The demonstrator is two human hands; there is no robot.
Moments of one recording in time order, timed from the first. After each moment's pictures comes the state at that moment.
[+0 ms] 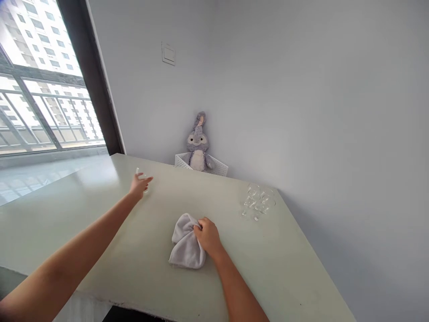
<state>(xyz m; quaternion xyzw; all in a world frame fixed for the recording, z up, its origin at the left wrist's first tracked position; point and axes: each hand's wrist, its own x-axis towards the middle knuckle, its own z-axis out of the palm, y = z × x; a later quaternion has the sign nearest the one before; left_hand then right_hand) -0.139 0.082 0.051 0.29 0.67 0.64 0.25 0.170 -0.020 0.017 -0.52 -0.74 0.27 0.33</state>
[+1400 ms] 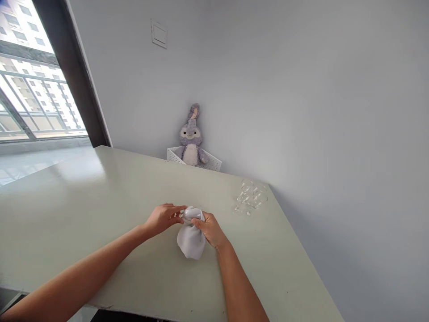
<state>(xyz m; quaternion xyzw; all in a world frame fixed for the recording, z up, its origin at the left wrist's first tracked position) -0.012 -0.012 0.044 0.80 0.49 0.24 0.25 0.195 -0.019 0.041 -0.33 -0.52 0.69 0.38</state>
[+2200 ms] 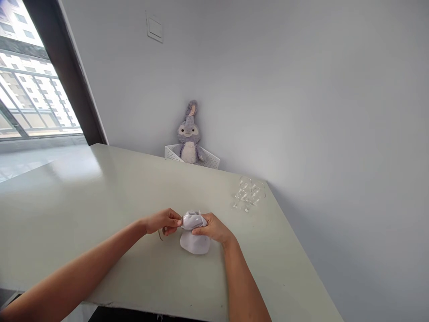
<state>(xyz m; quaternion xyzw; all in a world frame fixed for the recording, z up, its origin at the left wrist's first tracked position) -0.012 -0.013 0.044 0.66 0.35 0.17 0.64 0.216 -0.019 0.055 -0.33 -0.65 0.64 0.26</state>
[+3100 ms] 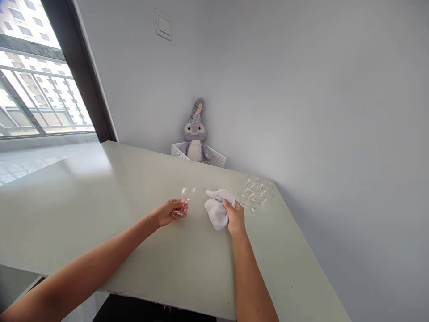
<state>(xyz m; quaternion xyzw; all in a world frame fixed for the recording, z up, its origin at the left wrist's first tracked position) -0.008 0.000 0.027 0.28 0.35 0.42 0.79 0.237 0.015 0.024 -0.47 -0.38 0.51 0.61</state>
